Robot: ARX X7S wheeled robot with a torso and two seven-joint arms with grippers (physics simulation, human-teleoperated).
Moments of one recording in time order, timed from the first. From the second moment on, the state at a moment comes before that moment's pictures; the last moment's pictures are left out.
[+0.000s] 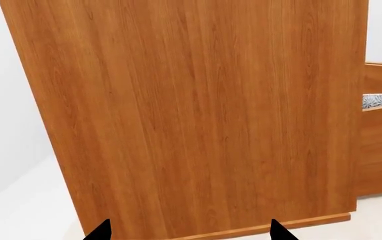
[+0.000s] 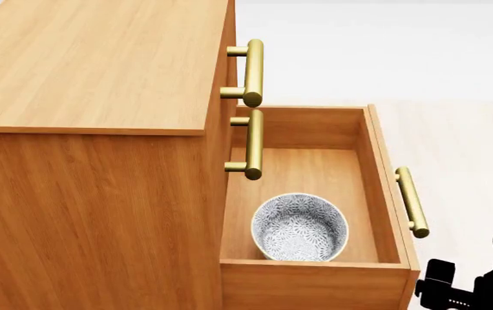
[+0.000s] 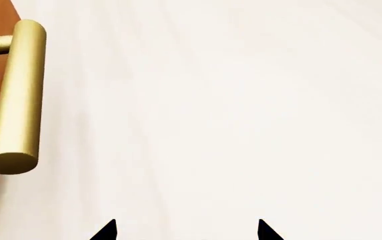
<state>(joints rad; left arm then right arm) 0.23 -0.47 0.50 0.29 -0.12 0.10 -0.56 0.70 0.34 0.18 0.61 0.06 0.69 -0.03</state>
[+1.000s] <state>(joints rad) 0.22 -0.47 0.51 0.28 -0.12 0.11 -0.57 0.64 0.29 0.12 0.42 0.07 0.79 -0.07</state>
